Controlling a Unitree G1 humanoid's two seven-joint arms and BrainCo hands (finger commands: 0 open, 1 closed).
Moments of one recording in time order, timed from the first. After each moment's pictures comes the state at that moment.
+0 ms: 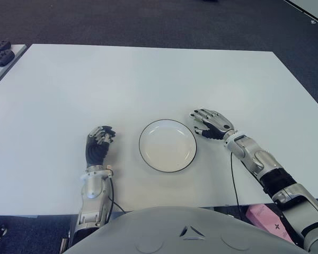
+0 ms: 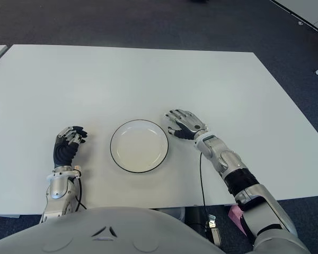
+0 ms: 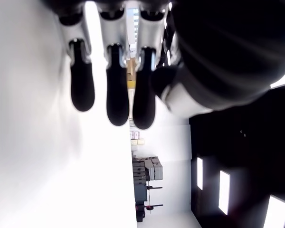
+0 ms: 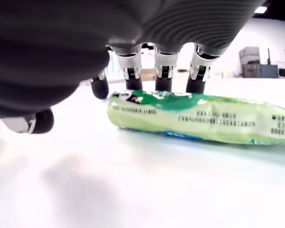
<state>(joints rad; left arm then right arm) 0.38 -0.04 0.07 0.08 0.08 -0.35 0.16 -0.24 -0.68 0.51 0.34 -0.87 -0.23 -0.02</state>
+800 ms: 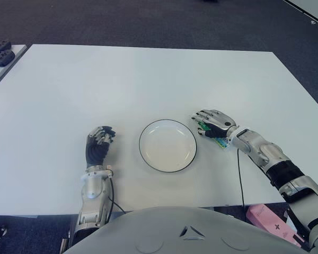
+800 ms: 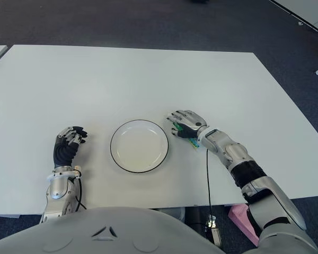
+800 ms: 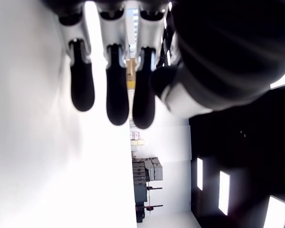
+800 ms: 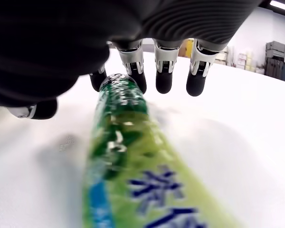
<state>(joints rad) 0.38 -0.04 0.07 0.08 0.08 -0.35 0.16 -0.32 -0.74 0.55 0.41 -0.95 -0.30 0.03</state>
